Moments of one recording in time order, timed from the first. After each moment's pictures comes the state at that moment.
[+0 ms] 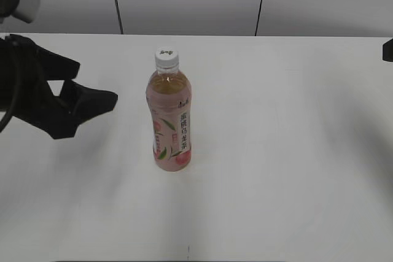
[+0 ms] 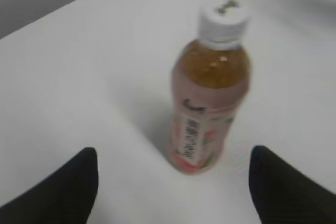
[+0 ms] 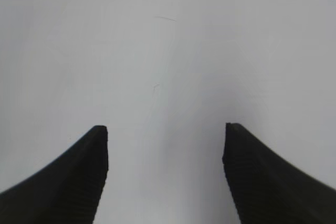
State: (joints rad) left arm -0.37 1.20 -0.62 -1.23 0.28 1.43; right arm 0.08 1.18 -0.80 0.11 0.42 -0.14
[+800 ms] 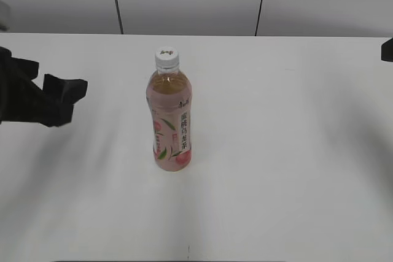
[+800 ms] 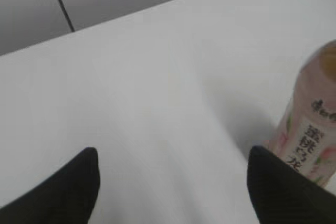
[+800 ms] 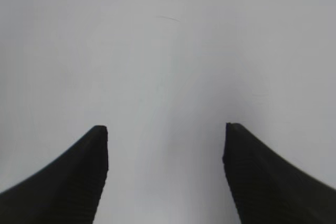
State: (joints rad) left arm -0.41 1.20 -0.51 -0.39 -0.09 0.38; right arm 0.08 1.18 -0.80 0.12 0.42 -0.14
